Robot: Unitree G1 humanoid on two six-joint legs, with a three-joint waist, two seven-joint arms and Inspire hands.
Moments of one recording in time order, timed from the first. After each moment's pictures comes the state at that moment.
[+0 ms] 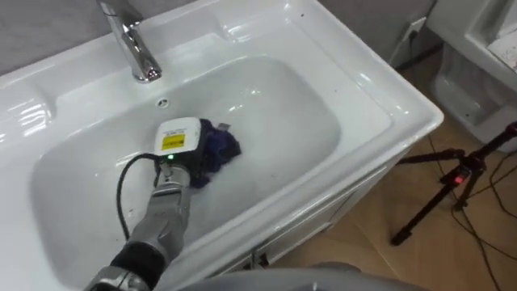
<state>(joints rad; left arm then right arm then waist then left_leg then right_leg) 0.01 0.24 -0.31 0.65 1.04 0.21 0.43 0.06 -0.24 0.05 1.23 -0.29 0.31 0.10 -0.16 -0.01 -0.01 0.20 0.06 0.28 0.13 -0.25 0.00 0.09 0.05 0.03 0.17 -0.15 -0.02</state>
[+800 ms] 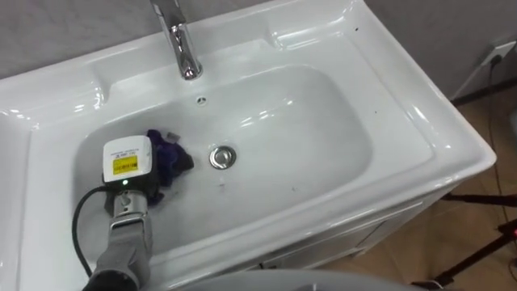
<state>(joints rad) 0.08 0.26 -0.18 0.71 1.13 0.19 0.56 0.04 -0.27 0.01 1.24 -0.32 0.24 0.04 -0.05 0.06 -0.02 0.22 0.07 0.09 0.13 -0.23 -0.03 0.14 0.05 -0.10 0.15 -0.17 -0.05</state>
